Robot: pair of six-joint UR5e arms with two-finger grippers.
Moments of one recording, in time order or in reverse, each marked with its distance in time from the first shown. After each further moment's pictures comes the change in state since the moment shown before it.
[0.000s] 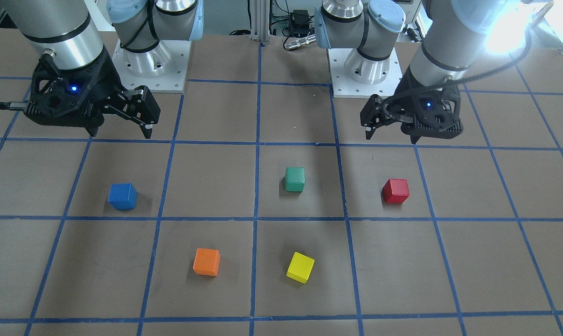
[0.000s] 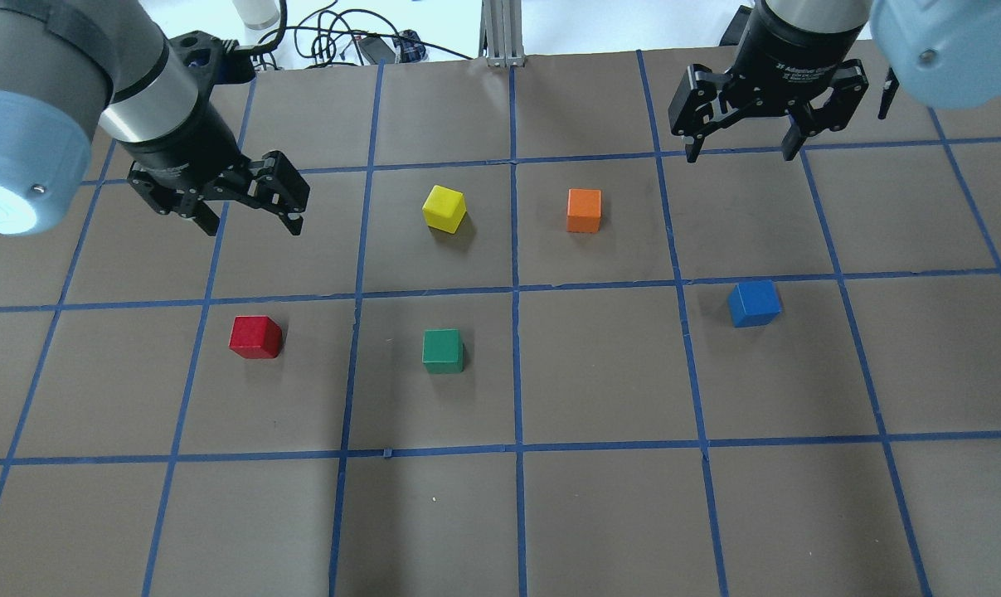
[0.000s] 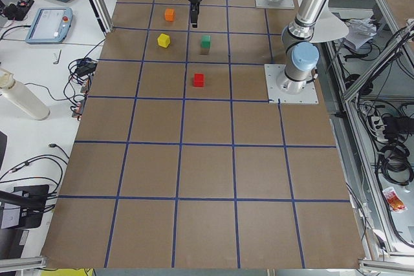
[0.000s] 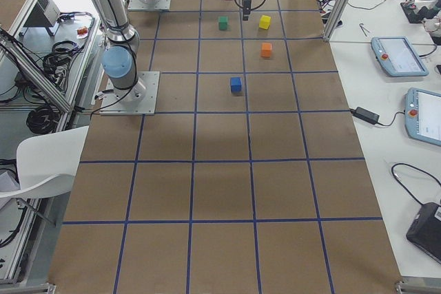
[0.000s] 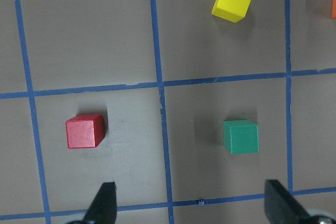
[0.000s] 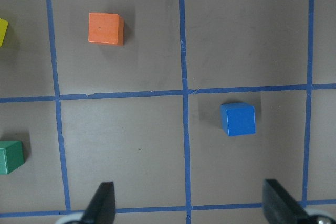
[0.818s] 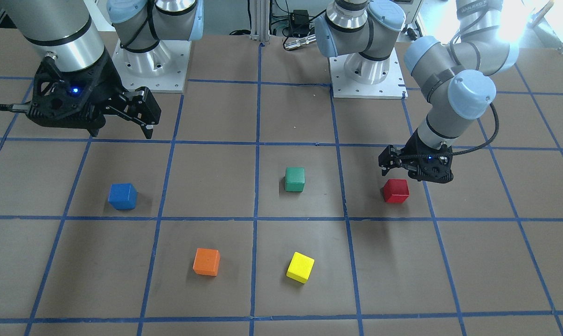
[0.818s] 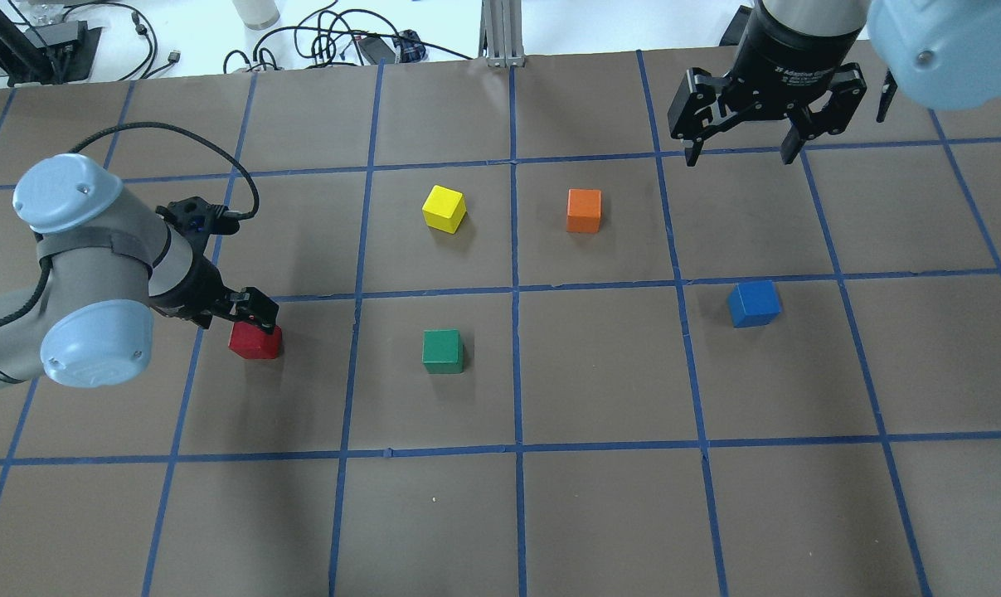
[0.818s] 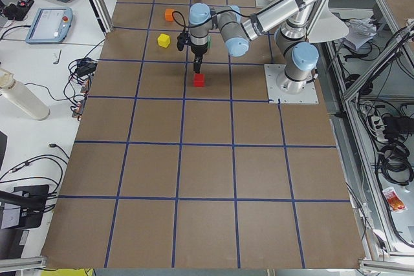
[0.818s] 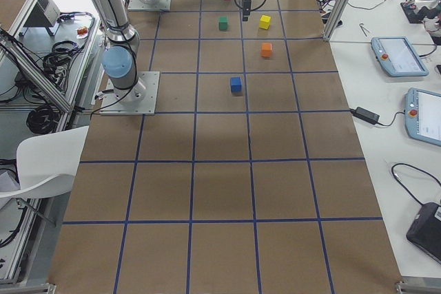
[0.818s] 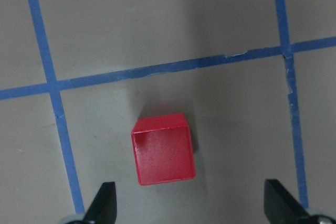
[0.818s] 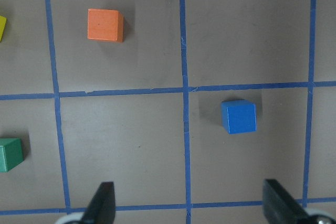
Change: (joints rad) left arm 0.198 -0.099 -0.446 0.560 -0.001 0.273; right arm 0.000 0.003 0.002 0.006 0.001 0.000
